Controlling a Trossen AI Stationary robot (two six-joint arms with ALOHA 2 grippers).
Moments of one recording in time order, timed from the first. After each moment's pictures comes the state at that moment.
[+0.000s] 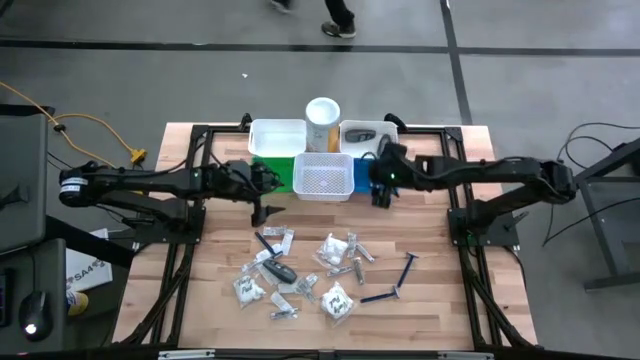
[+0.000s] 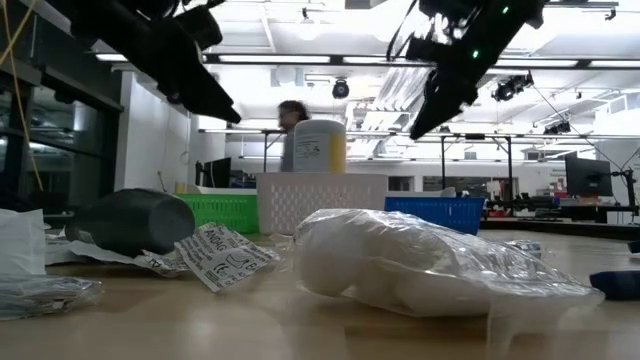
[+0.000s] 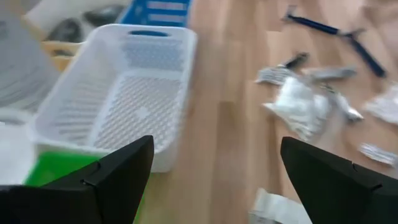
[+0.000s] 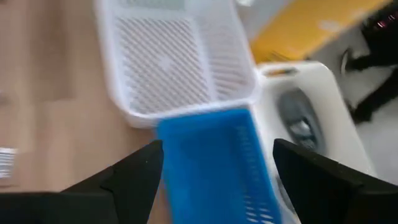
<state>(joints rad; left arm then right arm) 0.13 0.99 0.63 -0.15 0.01 0.03 -0.17 1.29 0.90 -0.46 0.32 -0.13</state>
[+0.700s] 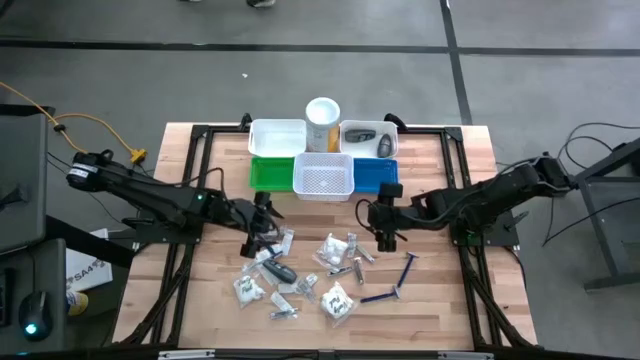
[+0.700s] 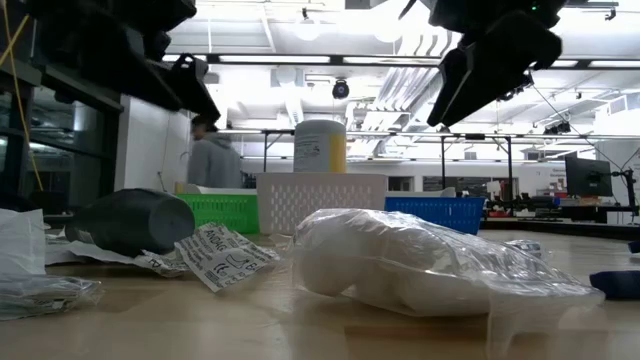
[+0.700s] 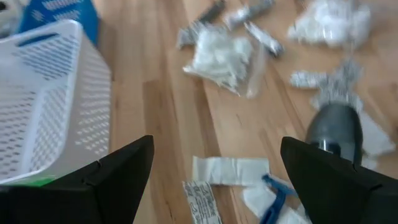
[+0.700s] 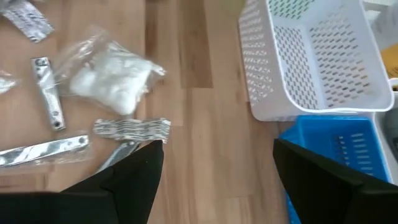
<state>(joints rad) -0.21 1.07 0.63 -0.22 -0.14 0.13 0.22 1.32 0.90 -0.54 0.38 0.13</state>
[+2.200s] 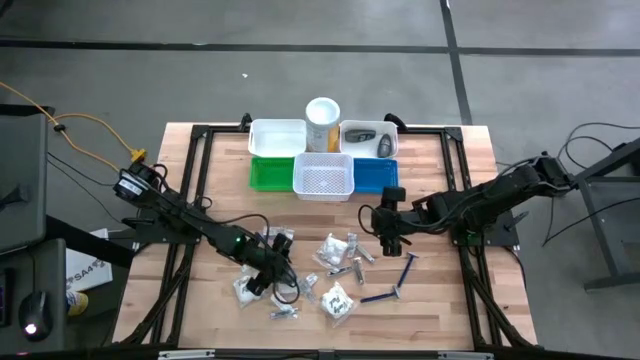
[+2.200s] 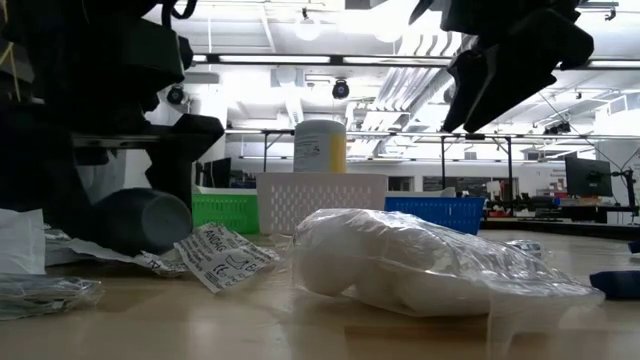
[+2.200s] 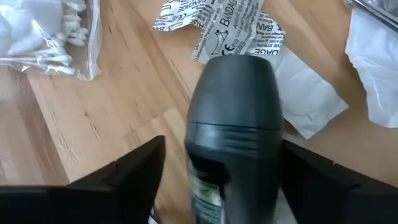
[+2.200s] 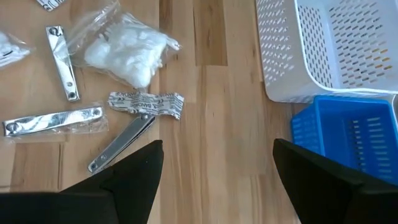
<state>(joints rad) -0.45 1.61 0.77 -0.12 -0.12 0.15 0.26 1.32 0.90 -0.62 0.36 0.16</state>
